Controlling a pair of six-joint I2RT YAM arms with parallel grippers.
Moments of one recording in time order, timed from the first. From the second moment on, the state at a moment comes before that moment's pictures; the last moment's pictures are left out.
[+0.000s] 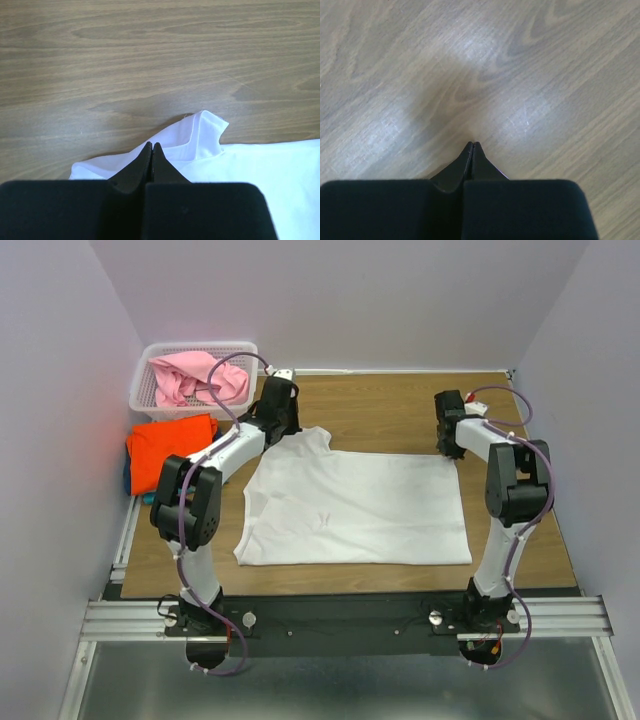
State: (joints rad) left arm -0.38 1.87 1.40 -0.15 -0.09 -0.33; right arm 0.10 2.01 1.37 -0.46 0.53 0.59
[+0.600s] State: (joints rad) left arm -0.43 1.57 1.08 -0.09 -0.09 -0.38; right arm 0.10 1.79 1.22 -0.46 0.49 0.58
